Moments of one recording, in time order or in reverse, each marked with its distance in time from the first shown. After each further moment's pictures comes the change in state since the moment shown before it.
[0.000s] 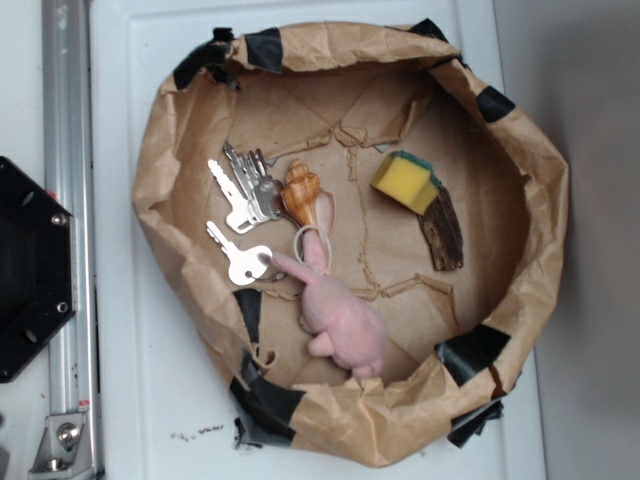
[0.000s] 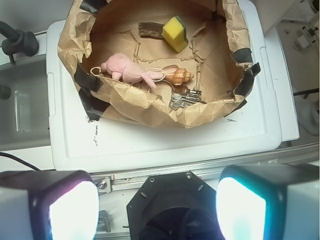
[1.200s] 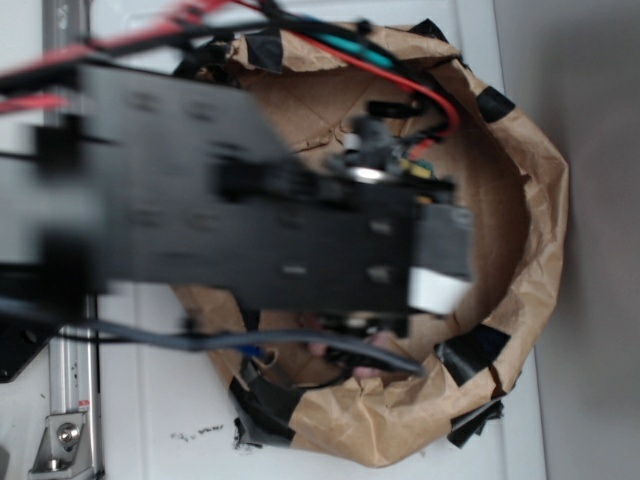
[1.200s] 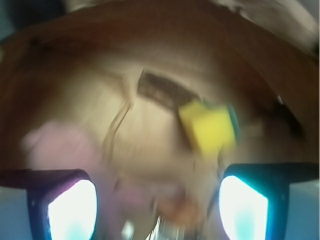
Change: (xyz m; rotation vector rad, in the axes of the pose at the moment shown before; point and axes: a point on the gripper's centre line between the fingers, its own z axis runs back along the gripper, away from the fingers) arm 0.151 0.000 -0.173 0.171 0.018 -0.350
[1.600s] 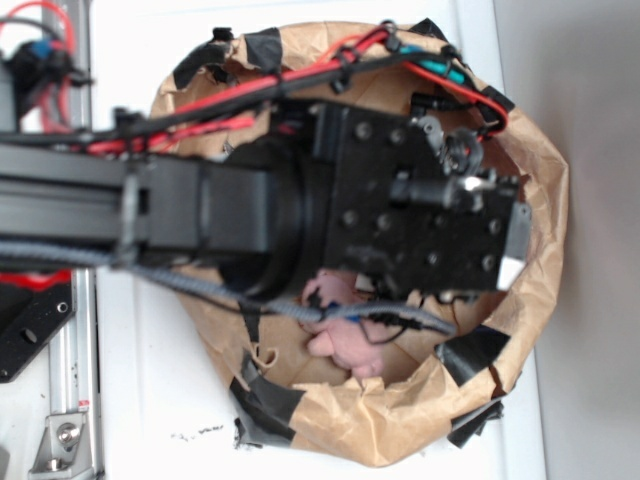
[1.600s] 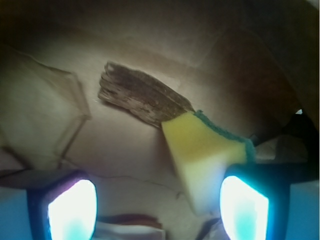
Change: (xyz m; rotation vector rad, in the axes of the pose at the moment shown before) arm 0.004 0.021 -0.027 0.061 0.071 -0.017
